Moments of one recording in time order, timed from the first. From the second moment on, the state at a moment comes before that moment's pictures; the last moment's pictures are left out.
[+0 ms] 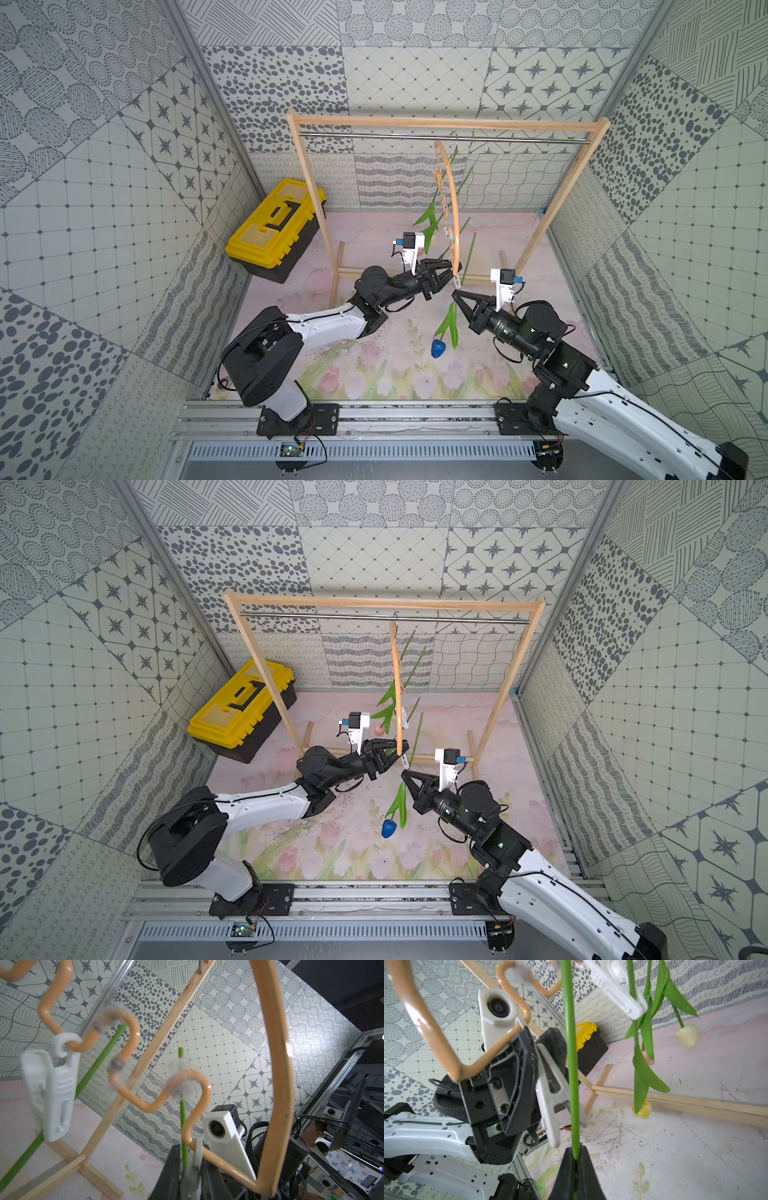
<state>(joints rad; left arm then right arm) -0.78 1.58 0.86 1.10 0.44 -0.77 0.76 0.63 0.49 0.07 -0.07 0.69</state>
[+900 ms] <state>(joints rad) -0.78 1.60 0.83 1.11 0.39 -0.81 0.76 0.70 0.51 0.10 -0.11 0.69</state>
